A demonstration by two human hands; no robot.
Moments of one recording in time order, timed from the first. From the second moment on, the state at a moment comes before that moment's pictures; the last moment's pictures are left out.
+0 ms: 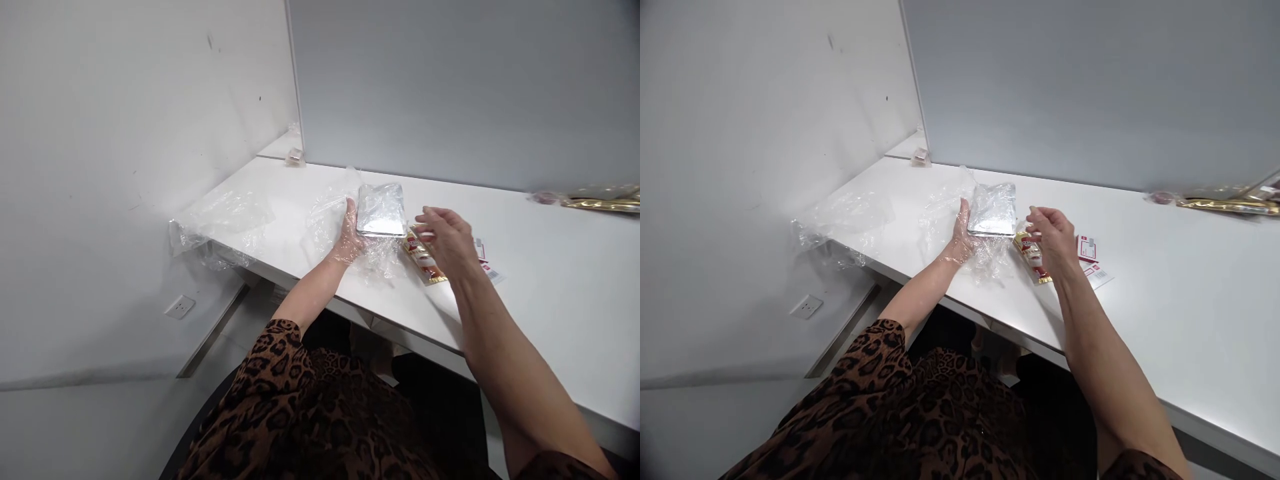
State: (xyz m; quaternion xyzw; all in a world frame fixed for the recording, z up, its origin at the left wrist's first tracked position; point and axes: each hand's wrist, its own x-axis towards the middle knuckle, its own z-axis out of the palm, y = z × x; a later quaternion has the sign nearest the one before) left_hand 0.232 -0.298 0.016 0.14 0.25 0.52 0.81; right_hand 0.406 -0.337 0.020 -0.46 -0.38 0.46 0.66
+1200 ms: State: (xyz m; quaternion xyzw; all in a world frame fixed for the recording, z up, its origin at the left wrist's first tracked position) left_hand 0.259 -0.289 0.006 0.24 0.23 0.52 0.79; right_hand 0.387 -0.323 -0.003 -0.51 -0.38 0.36 0.68
